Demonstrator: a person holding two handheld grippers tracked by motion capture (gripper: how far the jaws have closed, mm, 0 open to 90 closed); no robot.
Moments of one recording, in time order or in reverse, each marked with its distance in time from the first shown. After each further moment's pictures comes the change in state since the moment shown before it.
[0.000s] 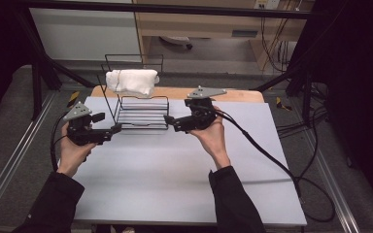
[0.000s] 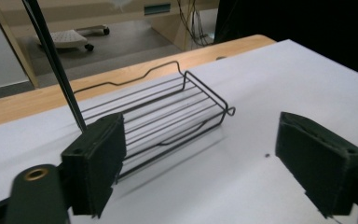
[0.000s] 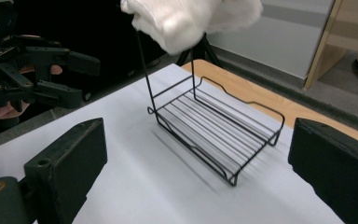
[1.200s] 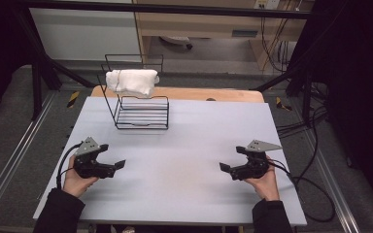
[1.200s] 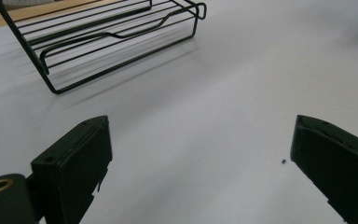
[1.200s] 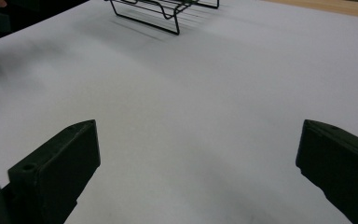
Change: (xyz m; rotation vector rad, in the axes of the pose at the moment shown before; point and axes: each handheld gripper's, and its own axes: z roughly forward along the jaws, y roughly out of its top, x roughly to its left) left arm -0.020 -0.087 -0.001 0.127 -0.064 0.057; right arm -0.059 -0.177 -0.107 0.090 -0.057 0.098
